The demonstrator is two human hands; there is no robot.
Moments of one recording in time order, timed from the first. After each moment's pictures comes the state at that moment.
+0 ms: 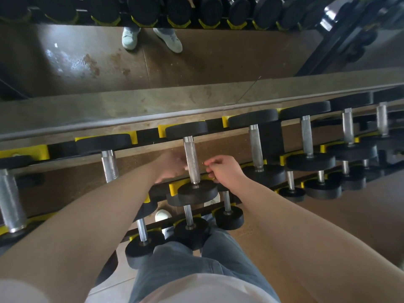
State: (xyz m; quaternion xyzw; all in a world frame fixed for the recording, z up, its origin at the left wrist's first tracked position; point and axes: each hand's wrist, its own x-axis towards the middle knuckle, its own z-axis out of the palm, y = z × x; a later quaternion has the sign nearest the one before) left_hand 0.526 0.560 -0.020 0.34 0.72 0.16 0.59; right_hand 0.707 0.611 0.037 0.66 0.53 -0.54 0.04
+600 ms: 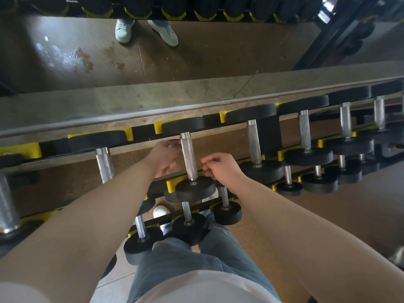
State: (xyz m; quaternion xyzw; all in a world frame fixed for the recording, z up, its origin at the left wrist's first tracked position) left_hand 0.525 0.566 -0.036 0.11 0.68 0.34 0.64; right_hand 0.710 0.606 0.038 0.65 0.53 -0.55 0.04
